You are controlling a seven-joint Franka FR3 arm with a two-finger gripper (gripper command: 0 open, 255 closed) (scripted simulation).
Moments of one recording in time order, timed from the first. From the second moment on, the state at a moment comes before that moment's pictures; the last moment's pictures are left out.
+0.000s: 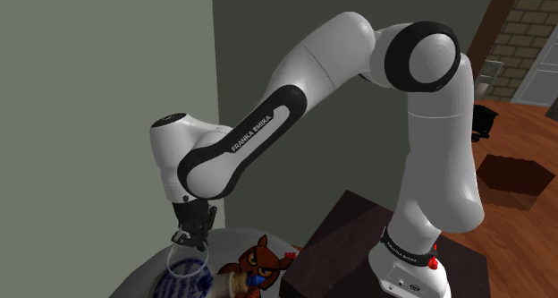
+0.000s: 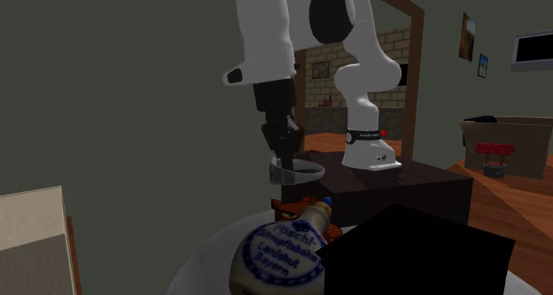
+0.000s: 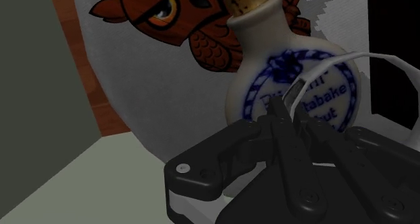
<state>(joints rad) 0.36 0.35 0.34 -2.00 -0.02 2.22 0.51</state>
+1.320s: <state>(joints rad) 0.38 0.45 0.32 -2.02 -0.05 2.32 0.52</state>
